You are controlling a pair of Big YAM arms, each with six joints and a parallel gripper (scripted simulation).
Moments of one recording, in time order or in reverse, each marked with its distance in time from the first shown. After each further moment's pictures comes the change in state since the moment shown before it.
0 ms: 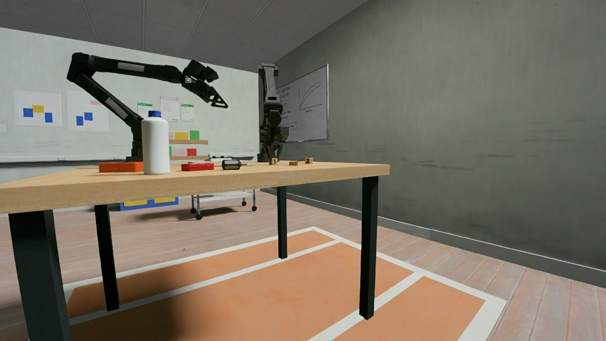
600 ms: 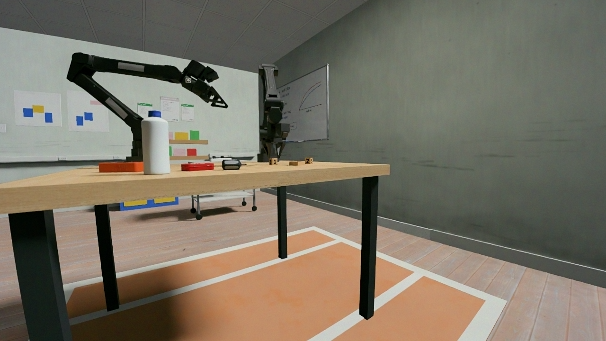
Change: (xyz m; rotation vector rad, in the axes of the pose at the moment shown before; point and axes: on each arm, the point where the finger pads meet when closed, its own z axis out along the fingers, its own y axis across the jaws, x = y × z) left arm -0.002 0.003 -0.013 0.007 -0.018 0.000; right arm 0.000 0.000 0.000 0.000 0.000 0.000
